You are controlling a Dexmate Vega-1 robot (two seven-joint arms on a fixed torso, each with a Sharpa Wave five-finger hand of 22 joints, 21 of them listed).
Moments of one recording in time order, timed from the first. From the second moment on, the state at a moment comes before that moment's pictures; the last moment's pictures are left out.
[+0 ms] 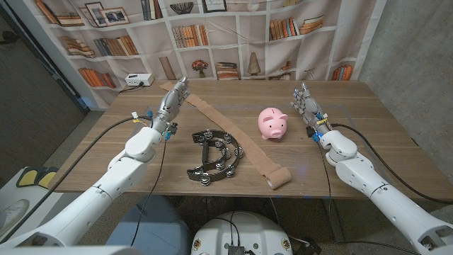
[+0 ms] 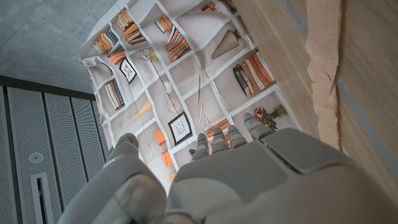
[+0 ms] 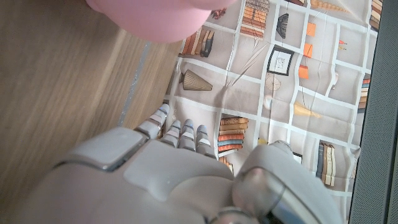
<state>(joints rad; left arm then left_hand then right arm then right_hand) 1.00 0.67 0.31 -1.61 -0.51 -0.34 0.06 0.25 0.02 0.38 -0.07 0.17 -0.04 -0.06 0.18 0.18 -0.03 0.01 0.21 0.19 -0.06 0.04 0.18 0.17 0.03 0.10 0.19 0.17 -0.94 -0.59 -0.35 -1.48 0.62 0.27 -0.01 0.33 0.11 -0.18 0.01 0.23 0.01 0.05 0.19 0.18 0.02 0.06 0.20 0.19 -0.09 0.01 0.19 0.19 0.08 0.06 0.18 0.17</state>
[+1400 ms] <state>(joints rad) 0.99 0.69 0.33 -1.58 -0.27 -0.48 0.10 0.32 0.09 0.43 -0.12 0.20 0.01 -0.07 0.20 0.18 0.01 -0.02 0.23 0.19 -0.05 0.03 0.18 0.17 0.04 0.09 0.19 0.17 -0.92 -0.60 -0.35 -1.46 0.61 0.27 0.00 0.35 0.11 -0.18 0.00 0.23 0.01 0.05 0.19 0.18 0.02 0.06 0.20 0.19 -0.10 0.01 0.19 0.19 0.07 0.05 0.18 0.17</state>
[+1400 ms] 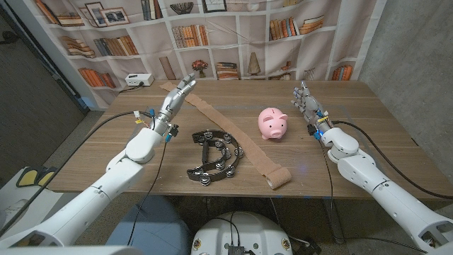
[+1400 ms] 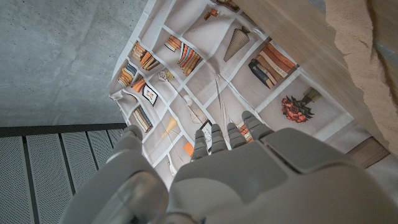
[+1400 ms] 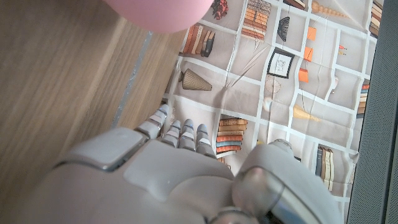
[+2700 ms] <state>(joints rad) 1.07 0.77 0.26 -1.71 0.03 -0.47 0.24 0.35 0.00 0.42 -0.16 0.18 0.02 -0.08 0.20 0.18 0.05 -0.07 0.24 0.21 0.04 -0.02 0.21 0.18 0.07 0.12 0.20 0.18 -0.93 -0.60 -0.34 -1.46 0.61 0.28 -0.01 0.35 0.11 -0.18 0.00 0.22 0.01 0.05 0.19 0.18 0.02 0.06 0.20 0.19 -0.10 0.01 0.19 0.19 0.07 0.05 0.18 0.17</state>
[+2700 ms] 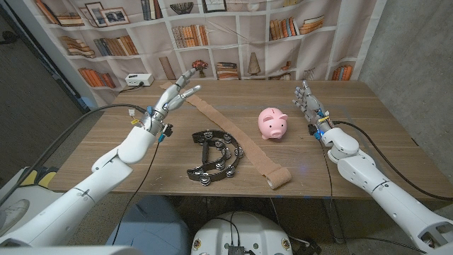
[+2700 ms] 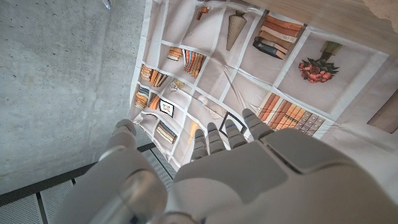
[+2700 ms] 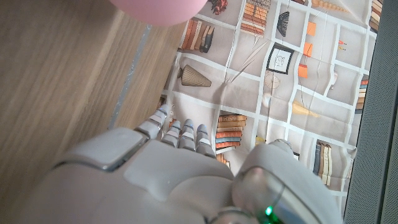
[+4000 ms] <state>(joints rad) 1.10 0.88 0.24 -1.85 0.26 -0.32 0.24 0.54 0.03 0.49 -0.18 0.22 0.15 -0.08 0.26 0.22 0.08 -0.11 0.27 0.27 0.03 -0.01 0.20 0.20 0.03 0.15 0.20 0.19 -0.95 -0.63 -0.34 -1.51 0.55 0.31 -0.03 0.35 0.11 -0.17 0.00 0.22 0.01 0.02 0.19 0.19 0.02 0.05 0.20 0.19 -0.10 0.00 0.19 0.19 0.07 0.06 0.18 0.17</state>
